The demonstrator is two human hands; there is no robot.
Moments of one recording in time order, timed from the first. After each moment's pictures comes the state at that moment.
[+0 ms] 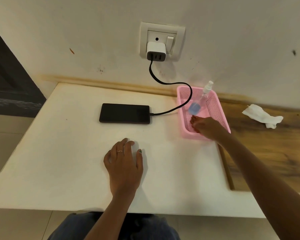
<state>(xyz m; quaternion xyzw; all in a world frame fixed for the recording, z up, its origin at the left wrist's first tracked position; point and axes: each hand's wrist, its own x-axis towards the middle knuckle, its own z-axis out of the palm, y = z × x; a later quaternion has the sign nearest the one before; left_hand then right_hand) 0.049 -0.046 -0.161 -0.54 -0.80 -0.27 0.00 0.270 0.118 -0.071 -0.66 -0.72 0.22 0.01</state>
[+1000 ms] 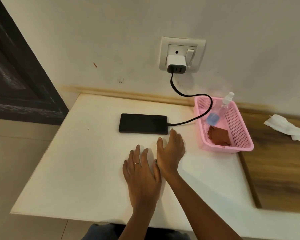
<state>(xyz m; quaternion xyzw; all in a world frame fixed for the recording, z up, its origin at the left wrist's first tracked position) 0.050 -0.043 -0.160 -0.51 -0.80 -0.32 -0.02 0.097 0.043 -0.145 -0.71 -0.59 0.19 0.33</state>
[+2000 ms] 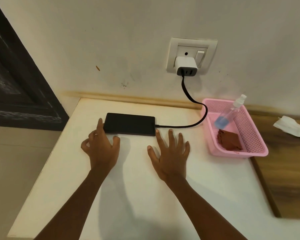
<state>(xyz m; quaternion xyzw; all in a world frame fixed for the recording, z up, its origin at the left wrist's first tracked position) -0.108 0.033 -0.144 -0.44 -0.84 -0.31 -0.08 0.079 0.046 -0.150 -0.64 -0.76 -0.02 0.12</state>
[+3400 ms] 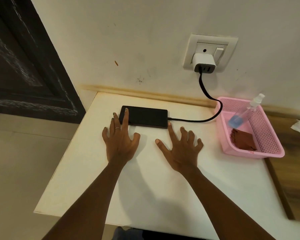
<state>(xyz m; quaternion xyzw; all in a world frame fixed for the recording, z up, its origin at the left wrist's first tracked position) -0.108 0.035 -0.154 -0.54 -0.82 -0.19 -0.04 0.082 0.061 -0.151 -0.64 -0.76 0.01 0.05</state>
